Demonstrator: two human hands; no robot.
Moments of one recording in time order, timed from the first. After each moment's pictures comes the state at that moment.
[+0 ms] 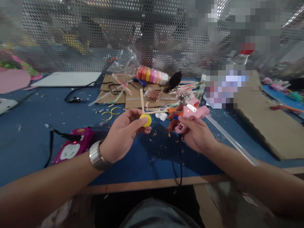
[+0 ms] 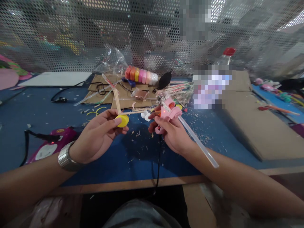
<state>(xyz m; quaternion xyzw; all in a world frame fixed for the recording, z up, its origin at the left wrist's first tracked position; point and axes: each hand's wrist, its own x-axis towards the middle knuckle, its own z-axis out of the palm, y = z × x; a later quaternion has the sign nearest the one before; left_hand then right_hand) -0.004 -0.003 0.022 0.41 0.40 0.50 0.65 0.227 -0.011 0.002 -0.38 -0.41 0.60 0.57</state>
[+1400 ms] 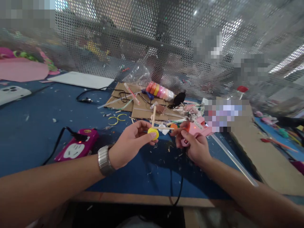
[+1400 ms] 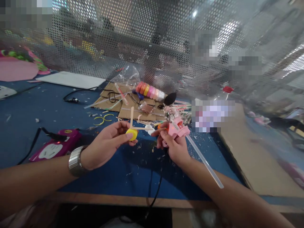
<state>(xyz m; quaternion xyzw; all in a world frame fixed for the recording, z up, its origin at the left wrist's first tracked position) -0.004 -0.002 0.006 0.44 0.36 0.50 0.65 0.240 0.008 -0.003 -0.41 -0.51 0.53 0.54</state>
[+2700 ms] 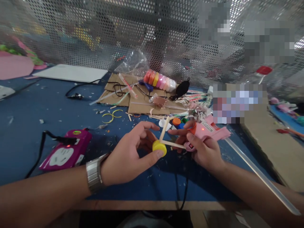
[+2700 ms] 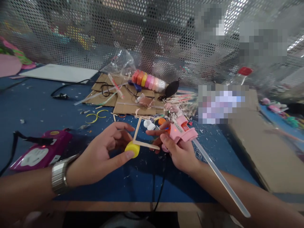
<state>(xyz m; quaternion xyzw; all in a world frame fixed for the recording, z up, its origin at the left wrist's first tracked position) -0.009 -0.019 0.012 0.66 0.38 0.40 0.51 0.250 -0.007 -0.010 -0.37 -0.52 0.59 0.50</state>
